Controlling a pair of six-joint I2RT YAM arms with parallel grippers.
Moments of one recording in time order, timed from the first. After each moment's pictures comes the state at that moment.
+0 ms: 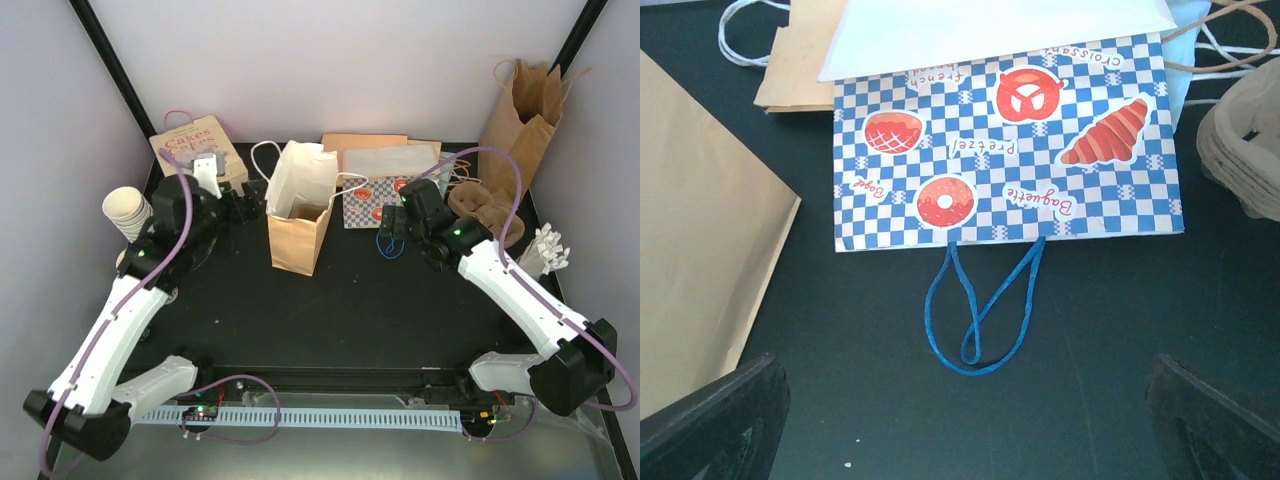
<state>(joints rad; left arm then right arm) -0.36 1.00 1.14 -0.46 0.07 -0.45 0.57 1.26 1.14 -0.69 0.32 0.48</state>
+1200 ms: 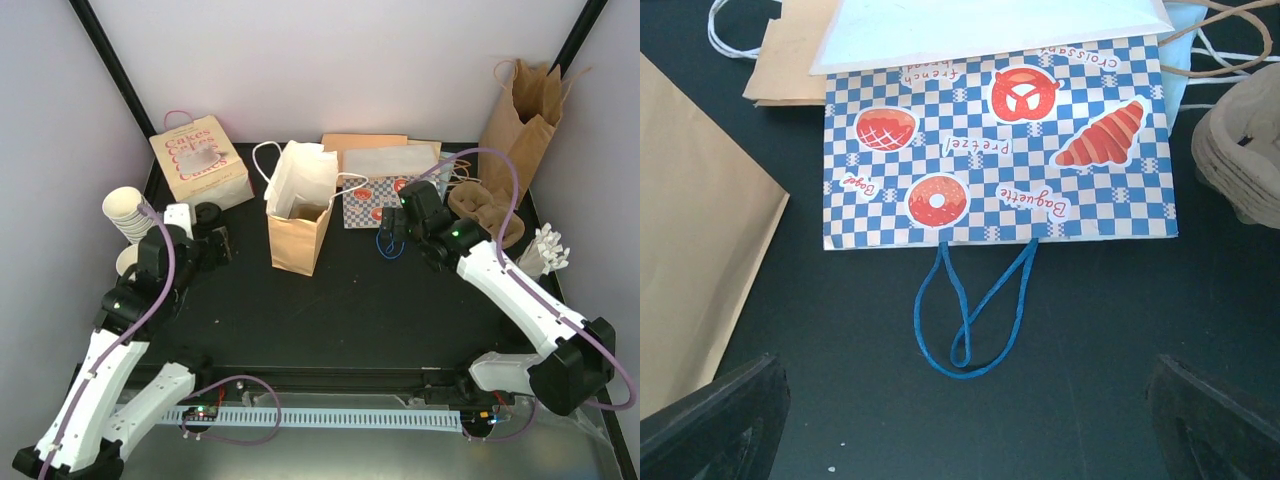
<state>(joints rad) -0.36 0.67 0.97 -0.81 -0.29 -0.37 0.56 1.26 1.12 -0.67 0.33 0.45</state>
